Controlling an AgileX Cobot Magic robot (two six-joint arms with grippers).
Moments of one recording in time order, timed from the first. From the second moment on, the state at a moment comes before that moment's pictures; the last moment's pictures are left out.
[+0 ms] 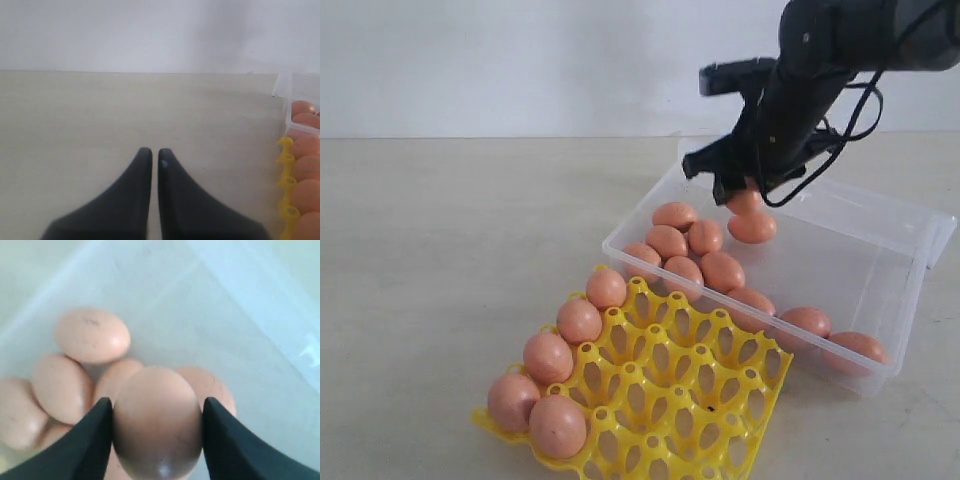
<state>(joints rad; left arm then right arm) -0.09 0.00 0.00 -0.12 0.28 0.08 0.23 1.99 -1.54 0.05 0.75 0.03</state>
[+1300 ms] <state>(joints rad) -0.09 0.00 0.00 -0.12 0.28 0.08 0.56 1.36 -0.73 -0.60 -0.75 0.91</state>
